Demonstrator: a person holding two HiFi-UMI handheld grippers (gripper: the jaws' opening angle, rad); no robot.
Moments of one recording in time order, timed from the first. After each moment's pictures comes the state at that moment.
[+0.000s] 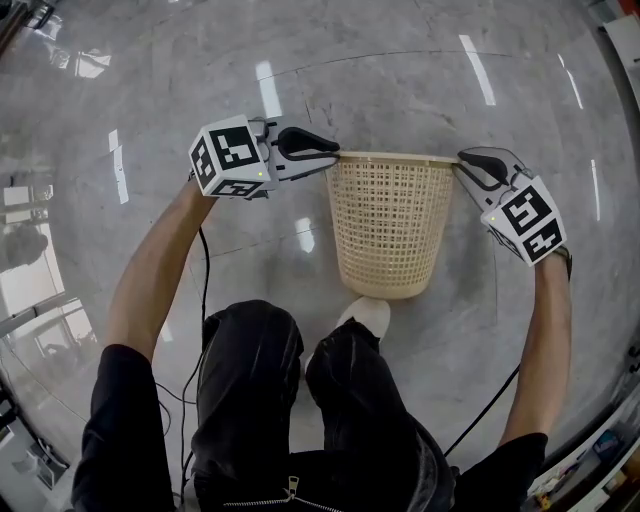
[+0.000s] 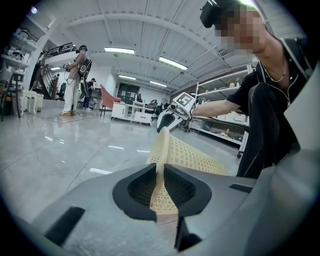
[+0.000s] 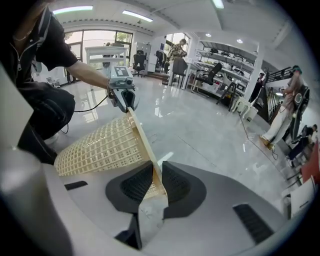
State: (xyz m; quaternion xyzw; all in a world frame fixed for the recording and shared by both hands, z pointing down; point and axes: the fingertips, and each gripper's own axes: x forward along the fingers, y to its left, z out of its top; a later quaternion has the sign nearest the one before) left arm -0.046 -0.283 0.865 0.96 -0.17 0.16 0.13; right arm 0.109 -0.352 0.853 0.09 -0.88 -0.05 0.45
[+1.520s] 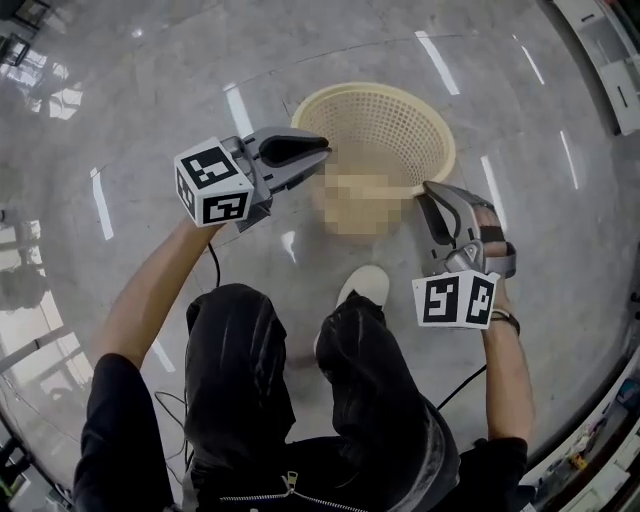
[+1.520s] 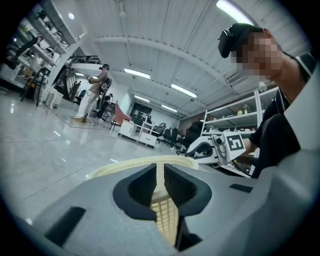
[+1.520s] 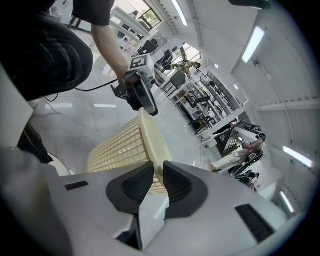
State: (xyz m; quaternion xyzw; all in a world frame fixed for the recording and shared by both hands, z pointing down) left arm -0.026 -0.221 0.770 0.95 -0.24 0.01 0.18; right arm 0.104 -0.195 0.767 0.24 -0.80 -0.30 0.46
